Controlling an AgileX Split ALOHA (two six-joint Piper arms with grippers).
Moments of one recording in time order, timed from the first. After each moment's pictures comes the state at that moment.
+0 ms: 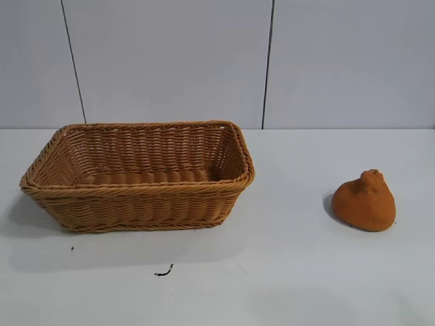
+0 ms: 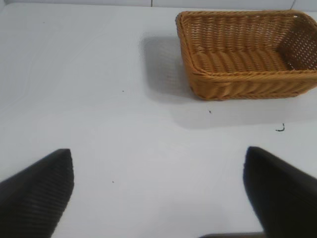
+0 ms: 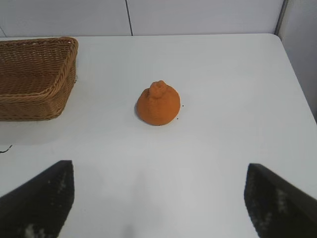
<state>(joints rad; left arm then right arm) -0.03 -0.01 -0.50 -0.01 1.07 -0.03 0.04 0.00 -0.49 0.01 1.02 0.01</state>
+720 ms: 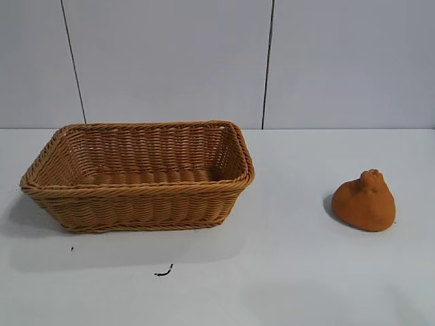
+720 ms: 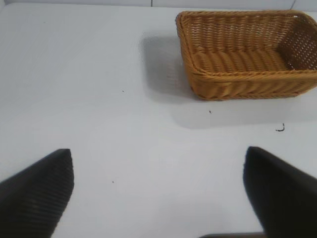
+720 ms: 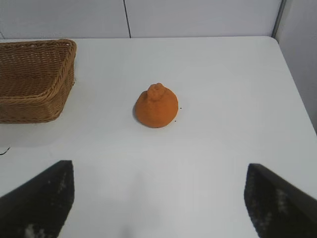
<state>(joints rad) -0.03 -0.01 -0.50 -0.01 1.07 -0.03 0.04 0.13 -0.56 0.00 1.02 0.03</state>
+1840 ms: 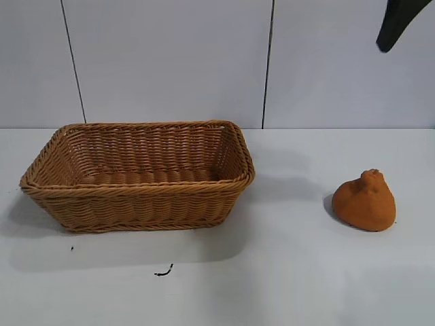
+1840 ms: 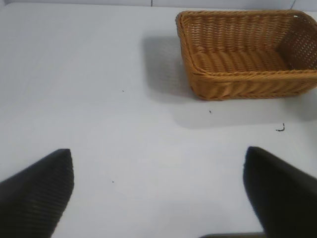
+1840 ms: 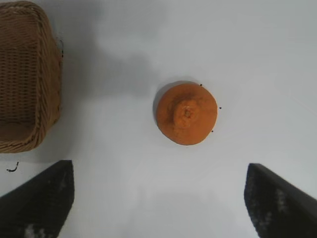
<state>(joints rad) -0.03 -0.01 -0.50 -0.01 1.07 -0.03 0.04 1.67 -1.46 0.14 1.11 -0.01</state>
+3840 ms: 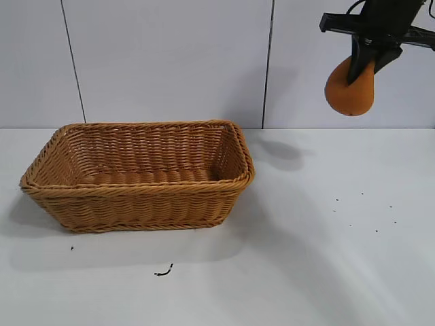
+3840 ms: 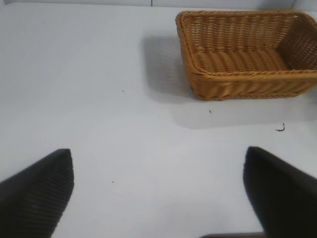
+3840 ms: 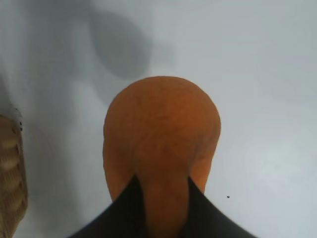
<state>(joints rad) -0.03 -0.01 -0.50 -0.01 1.07 -0.03 0.07 2.15 -2.05 0.10 1.22 0.04</state>
